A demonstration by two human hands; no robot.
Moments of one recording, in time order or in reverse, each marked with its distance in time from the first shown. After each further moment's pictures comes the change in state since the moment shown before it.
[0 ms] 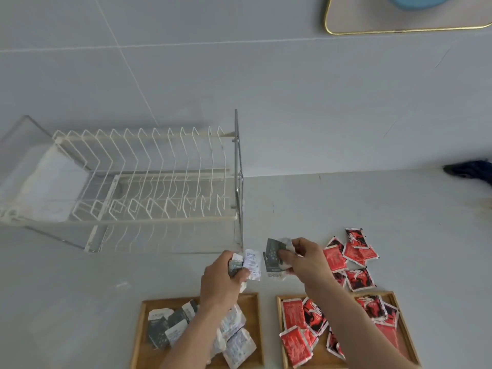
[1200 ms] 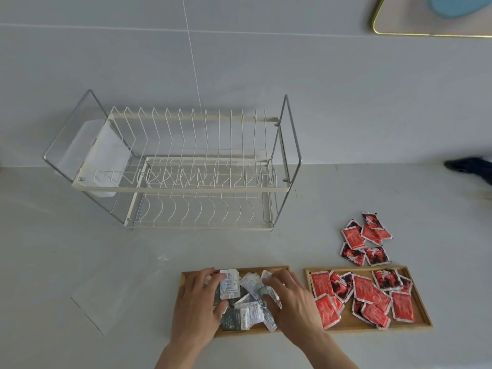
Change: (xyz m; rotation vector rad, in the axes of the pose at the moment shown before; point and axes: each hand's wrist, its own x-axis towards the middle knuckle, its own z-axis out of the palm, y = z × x) left_hand -0.069 -0.150 -0.074 0.470 0.043 0.291; right_hand -0.104 0.103 0.100 -0.984 0.002 -0.754
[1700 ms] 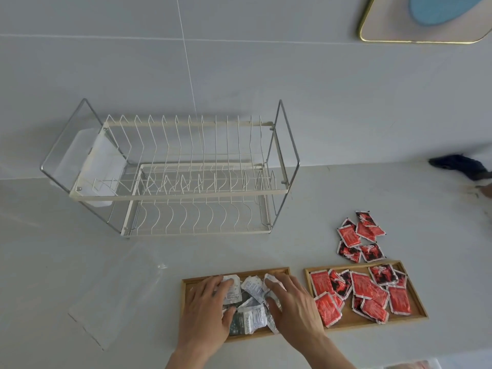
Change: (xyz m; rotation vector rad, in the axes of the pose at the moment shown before) left_hand 0.000 -0.002 0.004 -0.028 -0.087 0.095; right_hand -0.007 -0.009 0.006 -0.059 0.022 0.066
